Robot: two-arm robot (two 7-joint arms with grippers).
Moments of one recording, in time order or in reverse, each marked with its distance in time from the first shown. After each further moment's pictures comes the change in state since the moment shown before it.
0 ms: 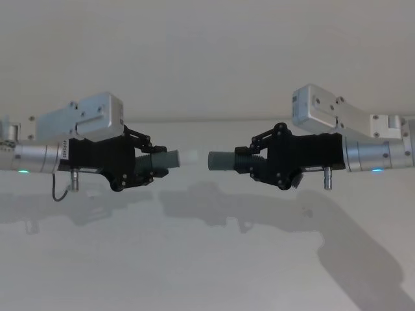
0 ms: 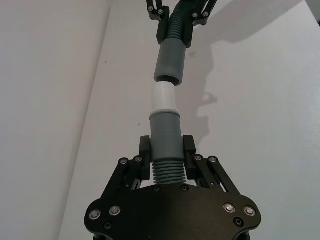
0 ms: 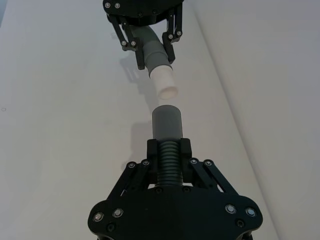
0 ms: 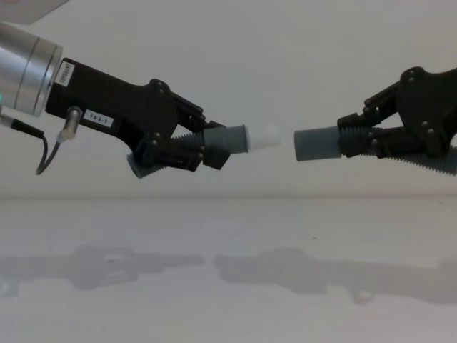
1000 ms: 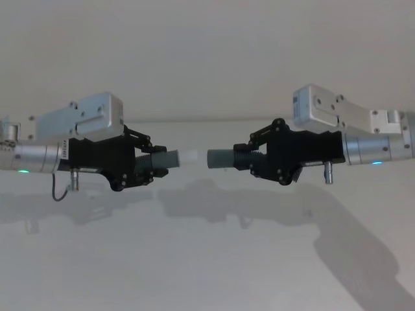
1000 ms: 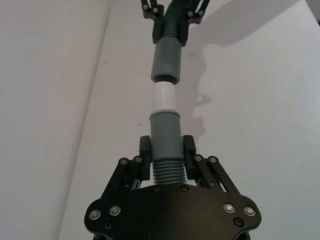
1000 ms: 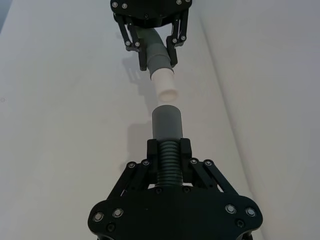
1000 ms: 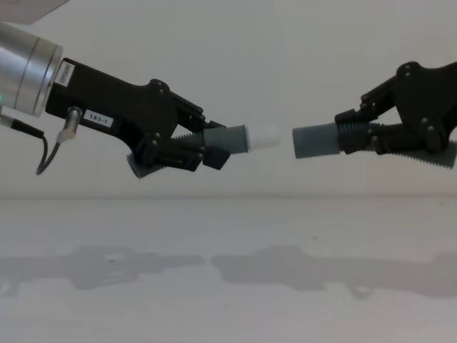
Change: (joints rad) left arm 0.000 0.000 0.000 0.000 0.000 0.000 0.000; right arm 0.049 -0.014 -0.024 0.057 -0.016 -0.088 0.044
